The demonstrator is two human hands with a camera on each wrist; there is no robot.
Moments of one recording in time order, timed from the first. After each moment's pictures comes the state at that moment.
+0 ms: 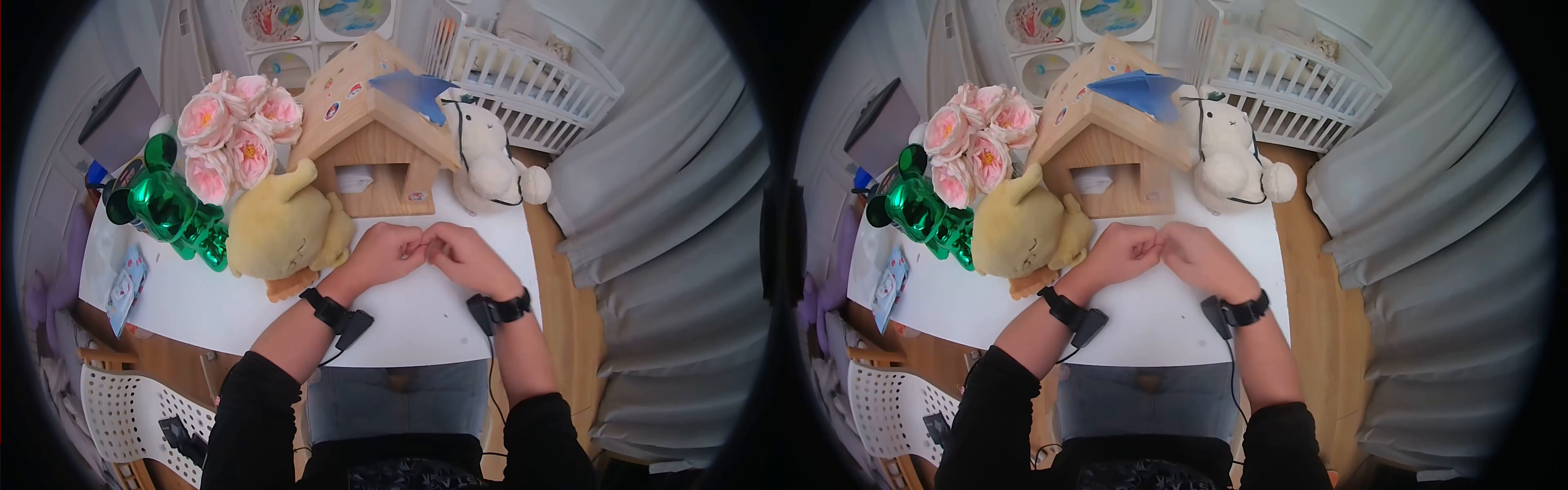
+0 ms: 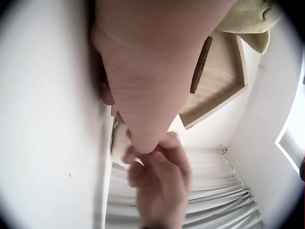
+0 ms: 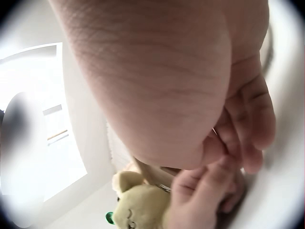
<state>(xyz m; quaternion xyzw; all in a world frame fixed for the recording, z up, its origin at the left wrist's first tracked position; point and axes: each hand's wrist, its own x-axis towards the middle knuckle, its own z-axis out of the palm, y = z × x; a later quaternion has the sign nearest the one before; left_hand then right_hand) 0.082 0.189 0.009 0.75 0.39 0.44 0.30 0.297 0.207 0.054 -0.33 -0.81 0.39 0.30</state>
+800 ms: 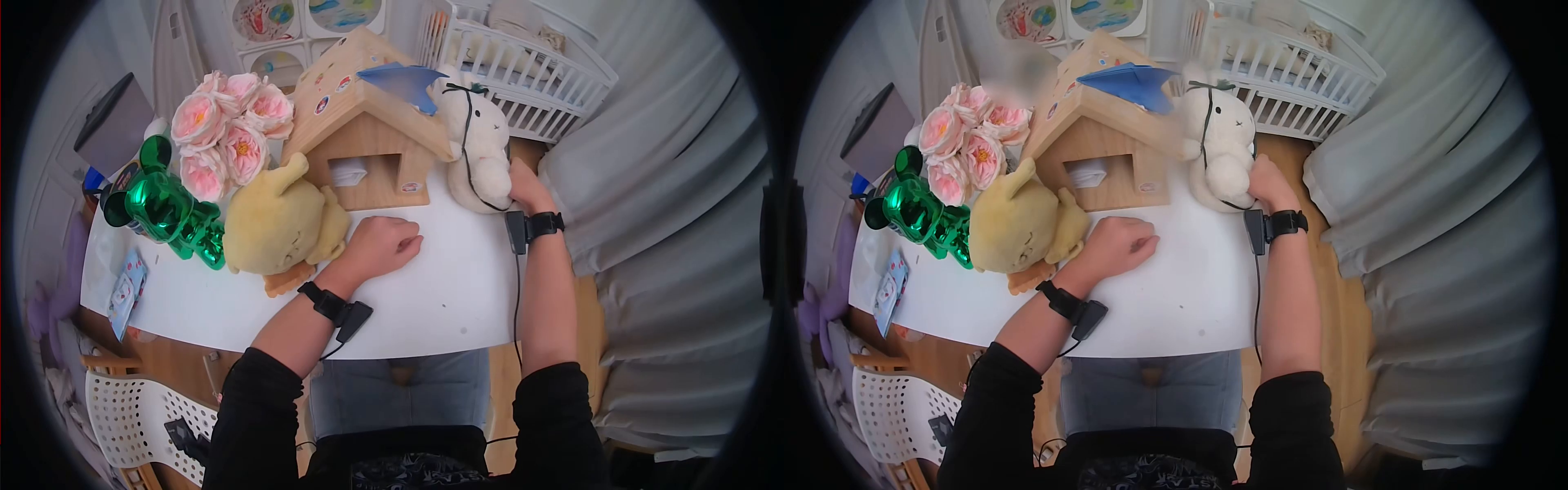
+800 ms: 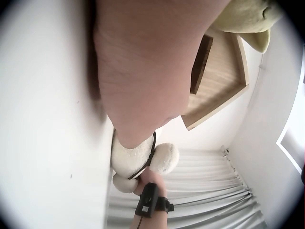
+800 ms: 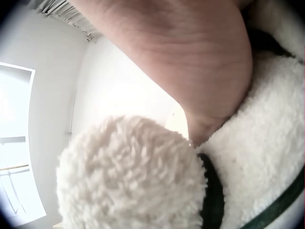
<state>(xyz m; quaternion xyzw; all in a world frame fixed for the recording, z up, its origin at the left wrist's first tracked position) 0.078 0.191 0.004 0.82 0.40 0.38 0.16 0.407 0.364 0.025 -0.64 -0.70 0.22 0.23</state>
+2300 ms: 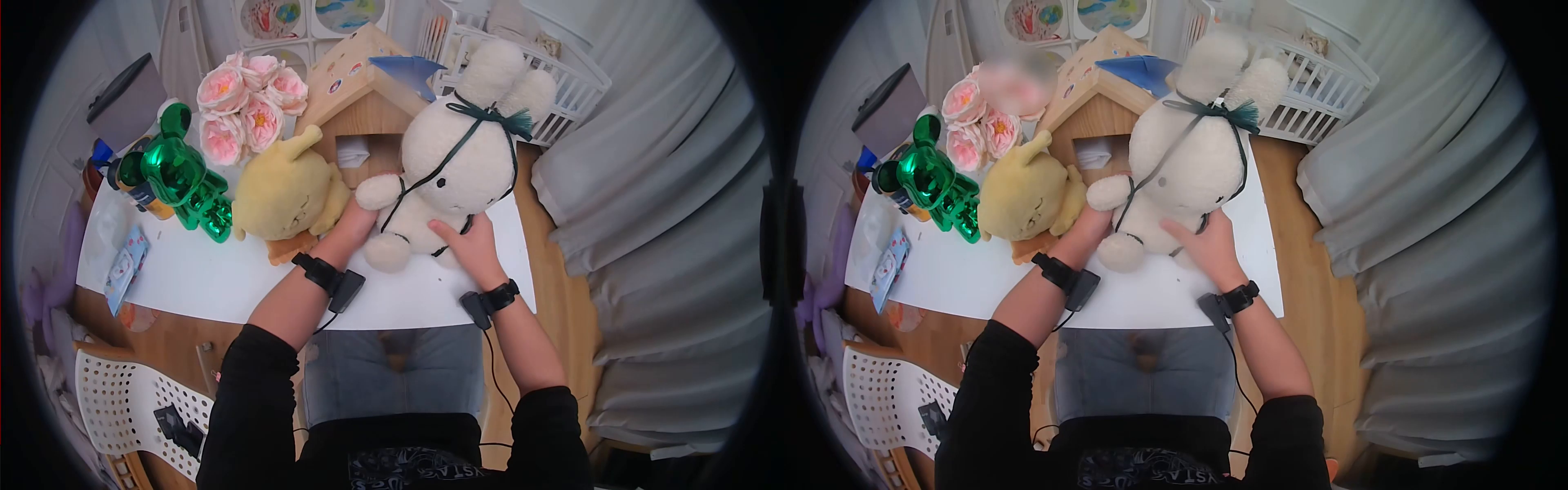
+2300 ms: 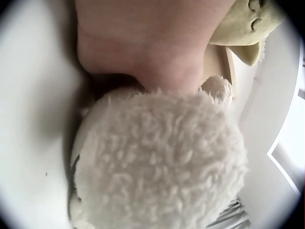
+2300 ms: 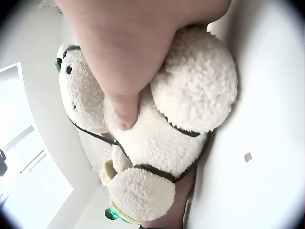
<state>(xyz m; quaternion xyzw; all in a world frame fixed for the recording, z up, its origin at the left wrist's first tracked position) 0.064 0.211 -0.044 0.40 0.30 0.57 0.65 0.310 0.161 0.027 -0.47 -0.67 0.37 0.45</state>
